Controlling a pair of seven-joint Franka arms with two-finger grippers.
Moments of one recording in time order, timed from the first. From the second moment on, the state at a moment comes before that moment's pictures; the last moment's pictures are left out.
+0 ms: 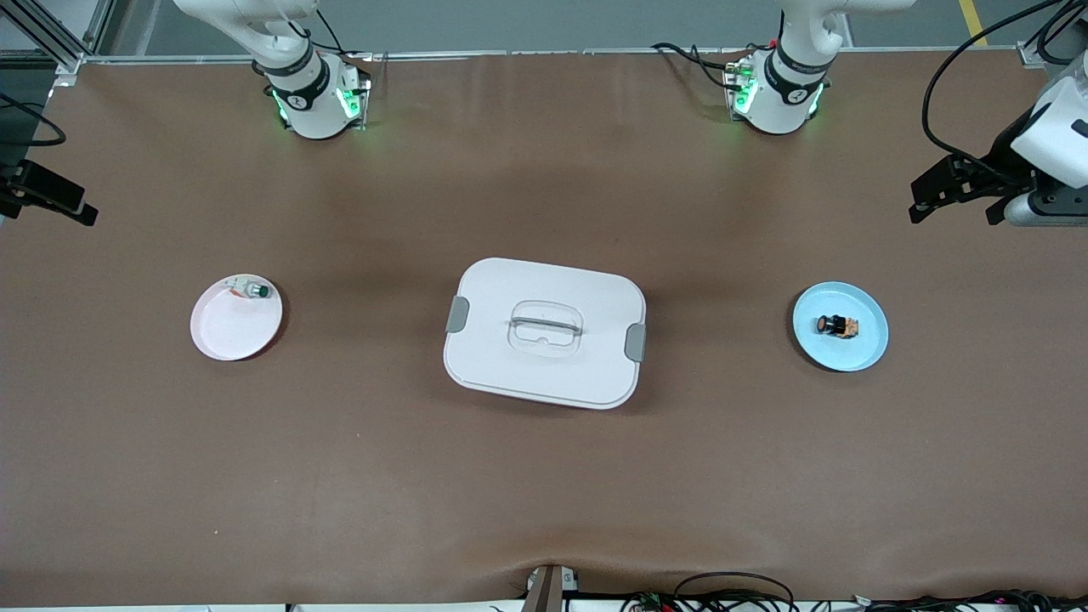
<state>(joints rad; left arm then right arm) -0.14 -0.09 0.07 -1.69 0.00 1.64 -0.04 -0.01 0.06 -0.06 -1.39 0.03 1.40 0.05</state>
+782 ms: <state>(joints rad) -0.14 -0.09 0.07 -1.70 0.00 1.64 -0.04 -0.01 0.06 -0.06 -1.39 0.03 1.40 0.05</state>
